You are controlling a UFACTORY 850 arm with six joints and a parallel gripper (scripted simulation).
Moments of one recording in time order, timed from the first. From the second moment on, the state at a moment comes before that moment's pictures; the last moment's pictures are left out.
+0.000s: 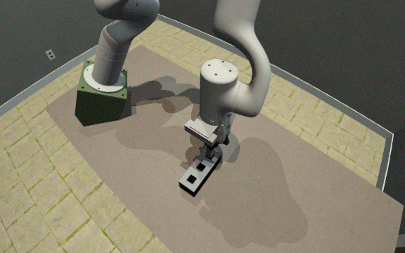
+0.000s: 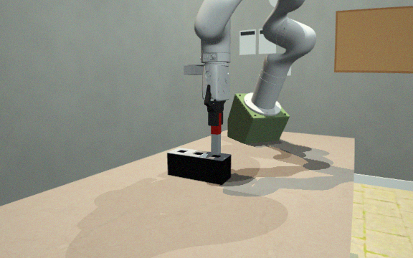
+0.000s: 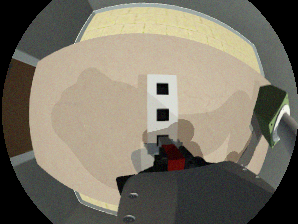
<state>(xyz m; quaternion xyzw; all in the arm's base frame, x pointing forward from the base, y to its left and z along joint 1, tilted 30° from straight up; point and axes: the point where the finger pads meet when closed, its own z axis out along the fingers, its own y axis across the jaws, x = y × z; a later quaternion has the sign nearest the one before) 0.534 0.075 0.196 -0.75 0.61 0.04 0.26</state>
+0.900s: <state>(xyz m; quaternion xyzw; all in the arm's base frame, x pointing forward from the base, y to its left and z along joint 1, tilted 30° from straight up) 0.535 0.078 0.193 -0.75 0.61 0.04 0.26</state>
